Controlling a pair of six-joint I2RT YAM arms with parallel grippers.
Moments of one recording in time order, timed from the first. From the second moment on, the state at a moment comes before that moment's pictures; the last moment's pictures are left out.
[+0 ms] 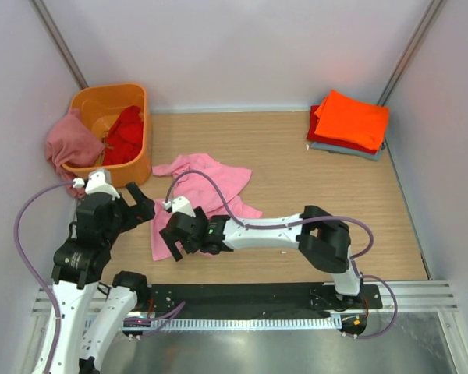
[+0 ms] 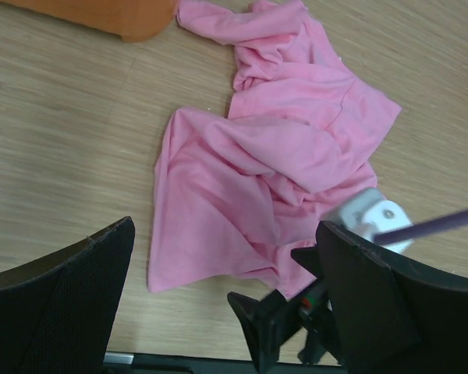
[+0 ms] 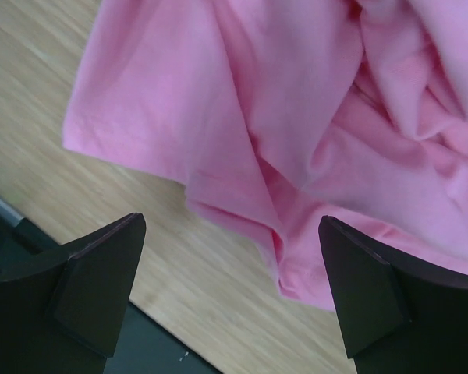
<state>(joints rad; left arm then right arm) -0.19 0.56 0.94 -0.93 -0.16 -0.50 1.31 1.96 1.47 -0.39 0.32 0.55</state>
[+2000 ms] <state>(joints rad) -0.39 1.39 0.63 -0.17 0.00 -0.81 0.78 1.15 0.73 -0.58 0.33 0.87</state>
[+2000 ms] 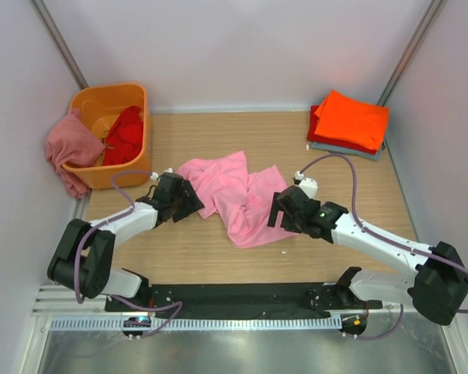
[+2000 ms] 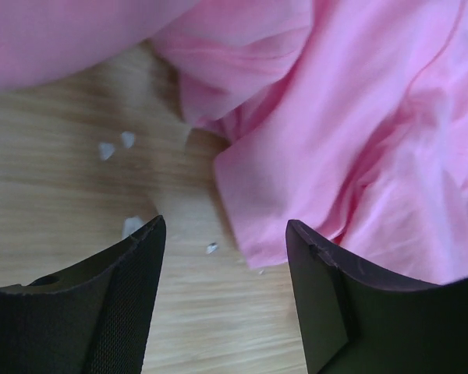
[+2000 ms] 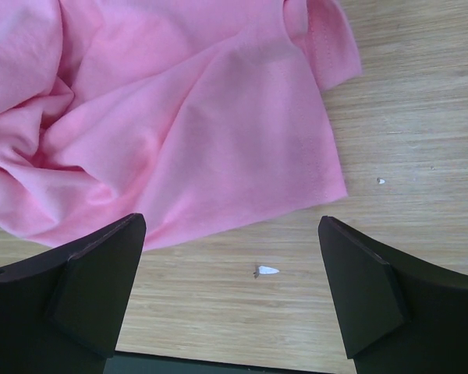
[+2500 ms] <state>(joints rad) -0.43 1.50 0.57 0.15 0.00 -0.87 0.78 1.12 0.70 -0.61 0.33 0.87</state>
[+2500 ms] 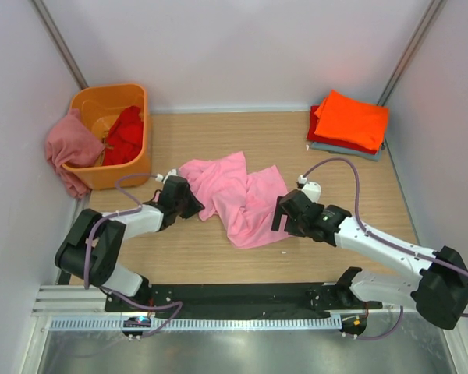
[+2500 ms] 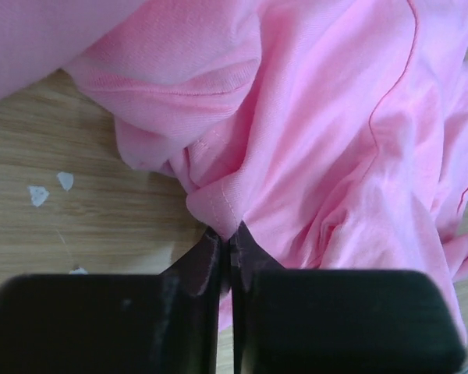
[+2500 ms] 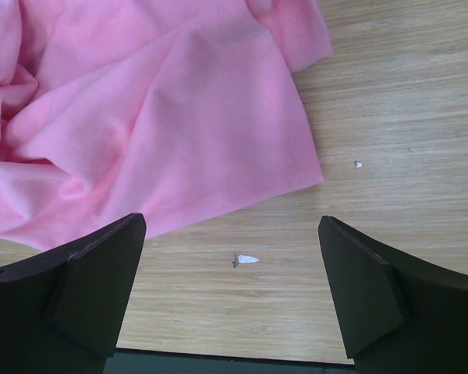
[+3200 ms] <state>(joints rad) -0.47 1.09 0.69 -0.37 -0.19 -0.85 0.78 1.04 0.48 -0.49 0.27 0.99</state>
